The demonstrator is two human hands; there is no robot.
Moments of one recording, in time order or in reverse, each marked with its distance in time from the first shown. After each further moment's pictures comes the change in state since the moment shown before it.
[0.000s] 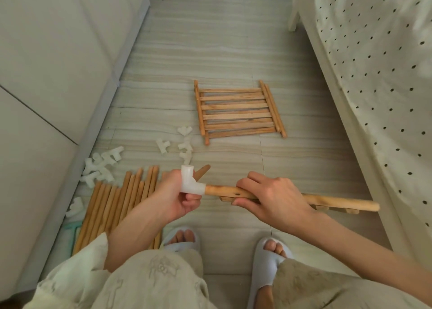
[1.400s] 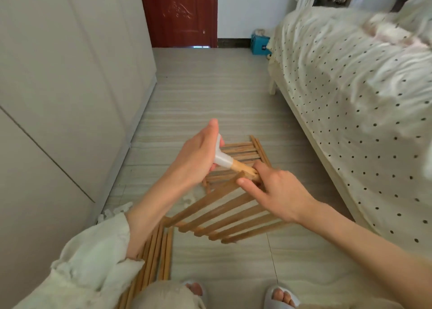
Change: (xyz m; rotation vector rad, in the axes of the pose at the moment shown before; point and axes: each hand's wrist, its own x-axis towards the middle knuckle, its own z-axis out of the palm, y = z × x) left_hand -0.099 0.095 0.062 0.883 -0.048 1.128; right_hand 0.064 -0.018 -0.109 0.062 -0.064 0.283
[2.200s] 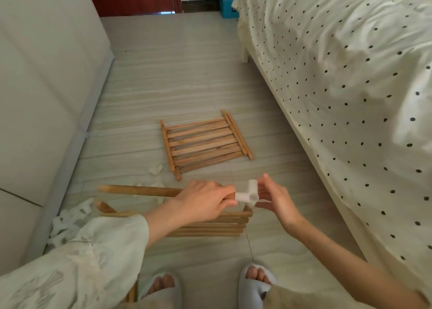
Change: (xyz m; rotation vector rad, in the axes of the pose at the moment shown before) left_hand 0.012 -0.077 0.138 0.939 -0.691 0.452; right_hand -0.061 0.113 0.074 1.184 0.123 0.761
